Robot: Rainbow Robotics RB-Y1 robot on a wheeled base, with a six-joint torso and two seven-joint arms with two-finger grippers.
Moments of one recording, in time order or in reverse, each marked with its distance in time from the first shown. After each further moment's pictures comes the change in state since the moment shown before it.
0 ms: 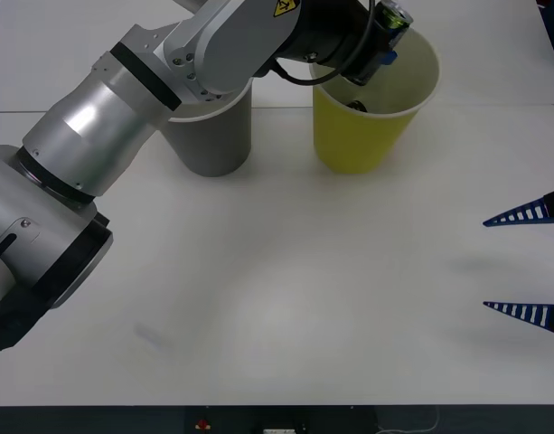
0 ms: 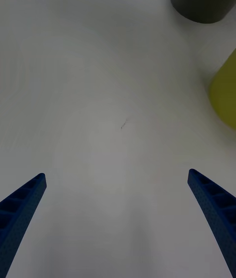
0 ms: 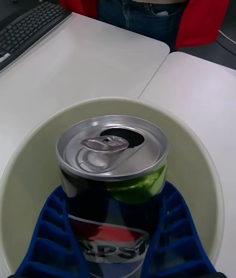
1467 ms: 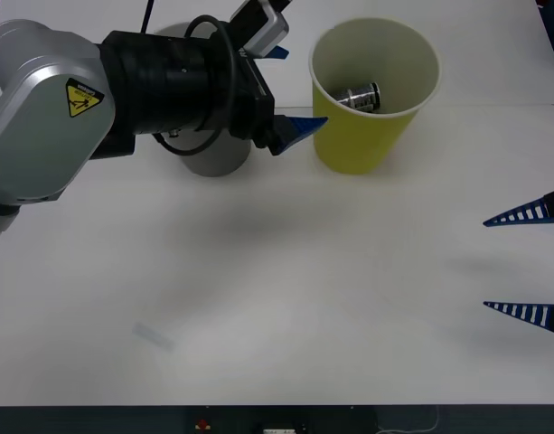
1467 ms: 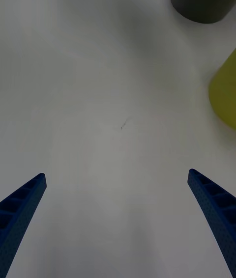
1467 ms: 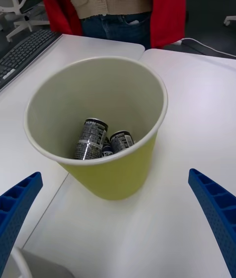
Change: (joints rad) right arm 0.000 0.000 0.000 0.000 0.000 0.000 0.000; left arm 0.527 0.354 0.178 -0.677 0.230 -0.024 -0.221
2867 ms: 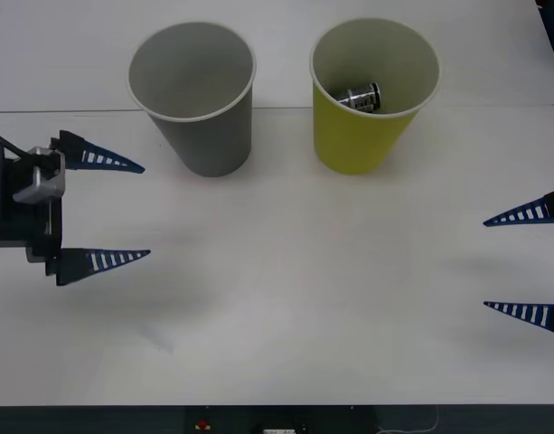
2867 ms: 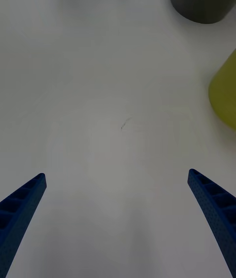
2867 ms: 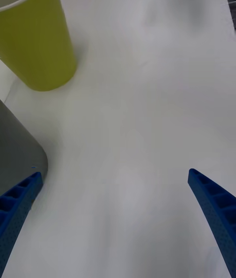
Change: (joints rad) right arm 0.000 0.000 0.000 0.000 0.000 0.000 0.000; left arm 0.629 0.331 0.513 -0.079 0.680 -0.295 -0.782
